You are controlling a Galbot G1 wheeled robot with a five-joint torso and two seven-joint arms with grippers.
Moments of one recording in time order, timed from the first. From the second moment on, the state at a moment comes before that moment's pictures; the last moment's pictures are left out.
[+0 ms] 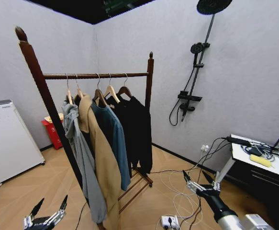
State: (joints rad) left arm 1.94 -1.35 -0.90 -2.27 -0.51 -0.14 0.13; right arm -1.79 1.36 0.88 2.44 0.53 -0.15 -0.05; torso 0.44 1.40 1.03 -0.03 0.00
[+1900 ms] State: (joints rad) left arm 1.94 -1.35 -0.90 -2.27 -0.51 -0.14 0.13; right arm -1.79 1.36 0.88 2.44 0.53 -0.15 -0.05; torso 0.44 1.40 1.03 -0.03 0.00
